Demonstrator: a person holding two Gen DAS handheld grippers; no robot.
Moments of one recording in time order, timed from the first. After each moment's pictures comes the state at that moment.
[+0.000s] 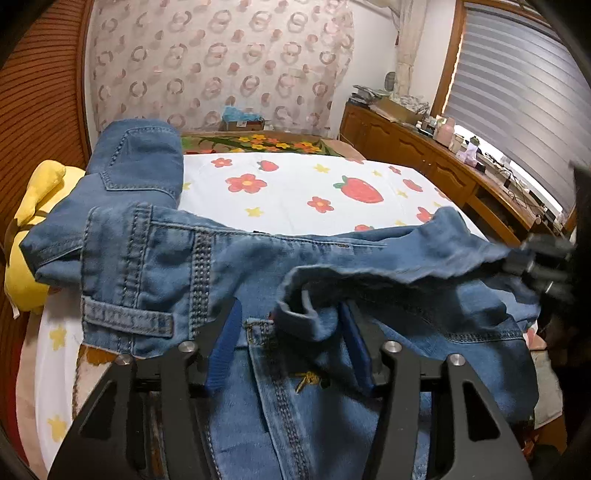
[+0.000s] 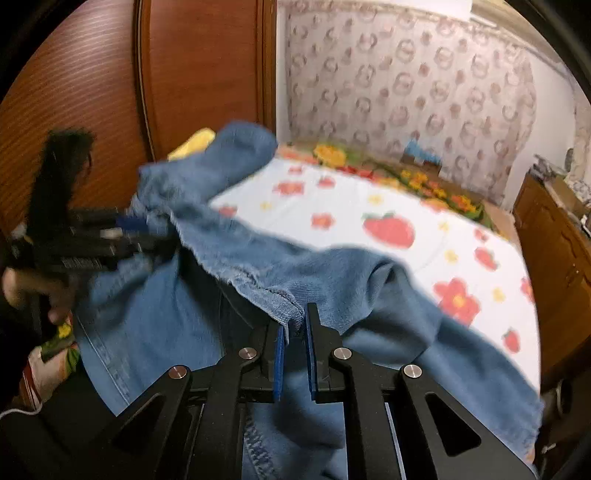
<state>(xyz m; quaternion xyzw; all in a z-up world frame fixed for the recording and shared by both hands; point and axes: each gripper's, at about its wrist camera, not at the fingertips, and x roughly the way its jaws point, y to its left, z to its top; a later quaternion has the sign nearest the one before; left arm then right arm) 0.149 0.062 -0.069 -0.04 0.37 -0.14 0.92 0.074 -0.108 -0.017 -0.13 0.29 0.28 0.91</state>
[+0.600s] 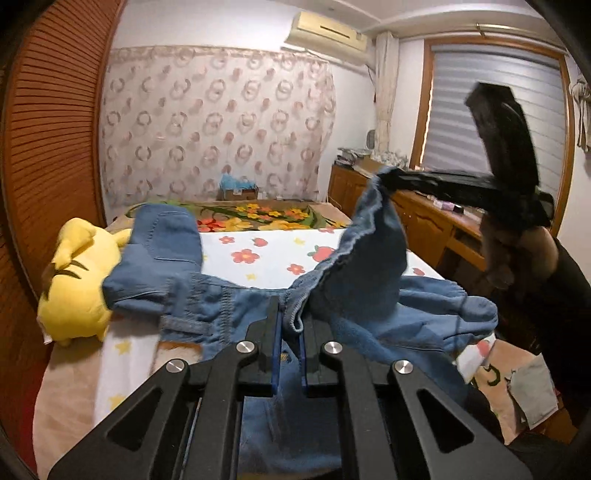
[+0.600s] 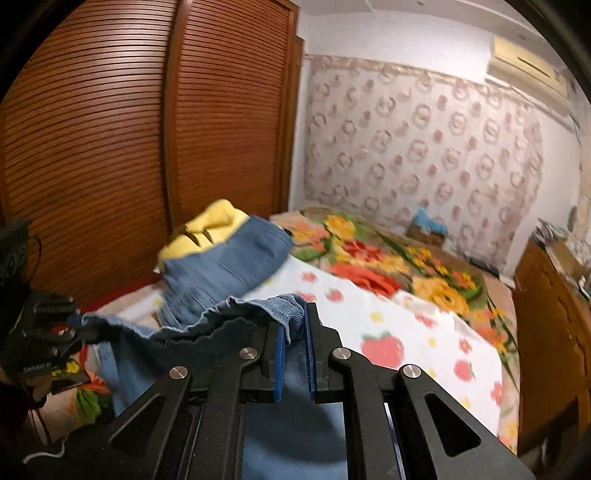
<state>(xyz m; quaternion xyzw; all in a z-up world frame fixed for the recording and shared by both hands) 0.033 0.093 0.015 -0.04 0.24 -0.14 0.96 0.044 -0.063 0.073 -0.14 0.18 0.32 0.92</state>
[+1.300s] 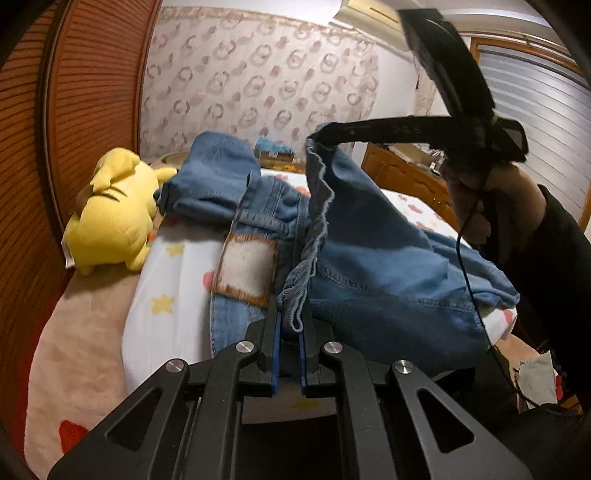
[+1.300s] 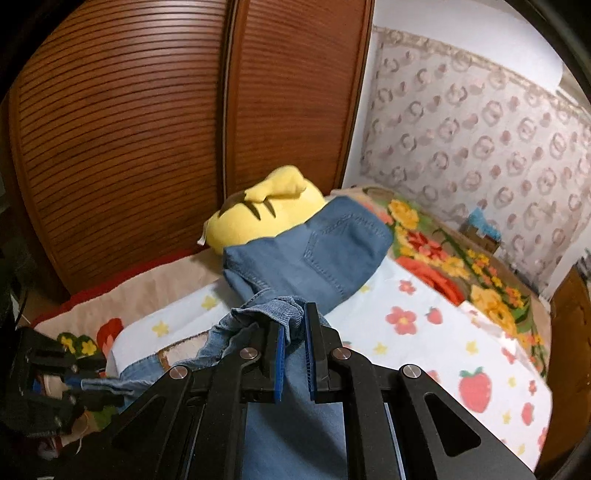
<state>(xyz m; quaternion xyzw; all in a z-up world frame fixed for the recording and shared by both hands) 0.007 0.143 -0.059 -0.08 0.32 -0.09 0.94 0.124 0.021 0.054 -0.20 0.24 0.39 0.87</state>
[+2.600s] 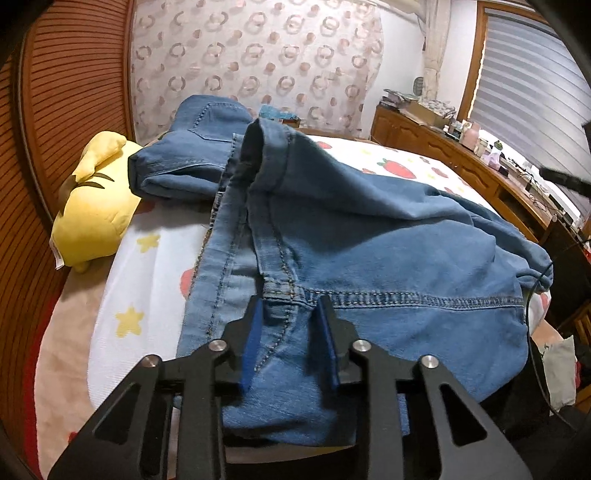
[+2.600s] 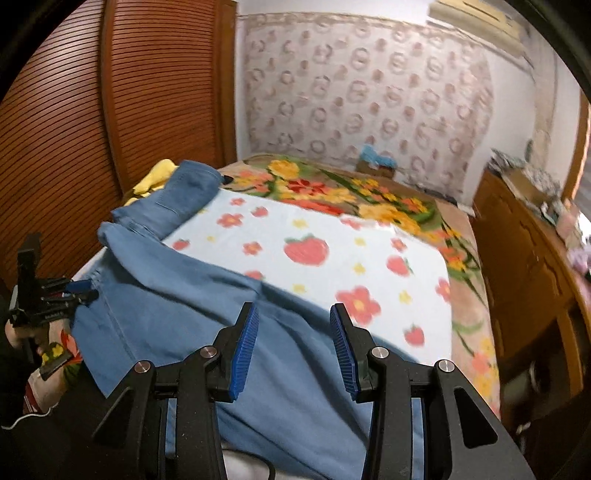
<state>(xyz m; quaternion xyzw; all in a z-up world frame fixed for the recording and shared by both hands) 0.068 0.125 -0.090 -0.04 0.38 -0.07 0.92 0.005 -0.254 0.044 -0.10 0.28 0.21 0.93</state>
